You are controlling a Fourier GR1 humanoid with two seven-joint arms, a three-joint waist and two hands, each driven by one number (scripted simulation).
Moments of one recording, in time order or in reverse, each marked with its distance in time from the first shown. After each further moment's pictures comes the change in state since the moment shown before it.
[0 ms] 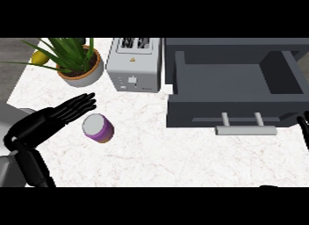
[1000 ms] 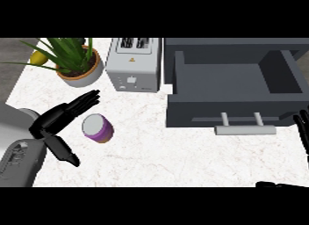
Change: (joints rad) left arm -0.146 -0.007 0.011 0.490 -0.436 0.103 -0.440; right arm -0.023 0.030 -0.022 0.044 0.030 0.035 -0.032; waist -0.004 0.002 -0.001
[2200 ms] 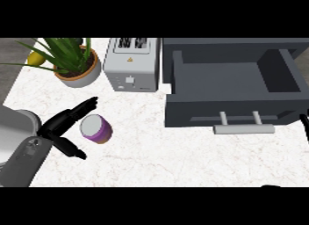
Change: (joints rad) left arm -0.164 0.060 -0.116 0.532 -0.163 0.211 -0.355; right arm -0.005 0.011 -0.013 -0.073 -0.021 0.006 0.062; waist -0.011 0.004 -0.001
